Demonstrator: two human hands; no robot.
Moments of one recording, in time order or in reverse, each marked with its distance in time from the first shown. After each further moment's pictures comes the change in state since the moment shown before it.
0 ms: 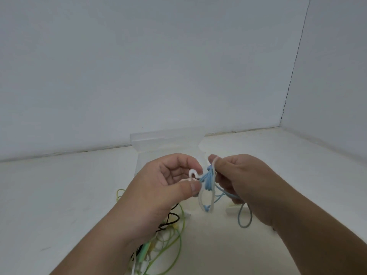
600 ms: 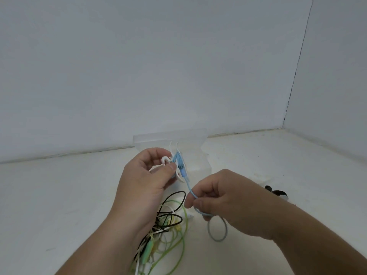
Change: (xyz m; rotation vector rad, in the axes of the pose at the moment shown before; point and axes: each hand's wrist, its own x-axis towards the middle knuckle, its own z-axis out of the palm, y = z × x) left_hand 0.008 -0.006 -0.006 0.098 0.562 -0.034; right_hand -0.008 0.000 0.011 -0.312 -0.357 -0.174
